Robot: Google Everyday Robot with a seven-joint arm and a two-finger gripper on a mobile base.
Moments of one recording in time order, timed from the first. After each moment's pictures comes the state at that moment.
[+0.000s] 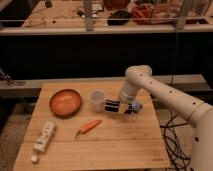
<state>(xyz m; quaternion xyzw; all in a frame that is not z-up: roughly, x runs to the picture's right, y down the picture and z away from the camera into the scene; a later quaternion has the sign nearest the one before) 0.098 0.109 0.831 -0.37 -0.15 0.04 0.91</state>
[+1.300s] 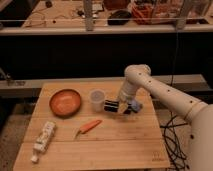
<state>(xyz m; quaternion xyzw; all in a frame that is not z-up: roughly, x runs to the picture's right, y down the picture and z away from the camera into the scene) 0.098 0.111 0.834 -0.39 -0.14 0.05 0.91</state>
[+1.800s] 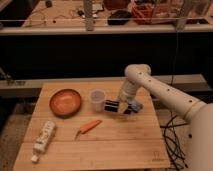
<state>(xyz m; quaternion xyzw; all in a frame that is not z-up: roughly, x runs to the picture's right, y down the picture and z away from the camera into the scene) 0.098 0.110 0.836 -0.40 -0.14 0.05 0.90</state>
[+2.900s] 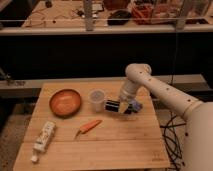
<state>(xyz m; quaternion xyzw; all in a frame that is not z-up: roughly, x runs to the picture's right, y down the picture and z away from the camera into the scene) 0.102 0.108 0.840 -0.41 -0.14 0.07 0.90</state>
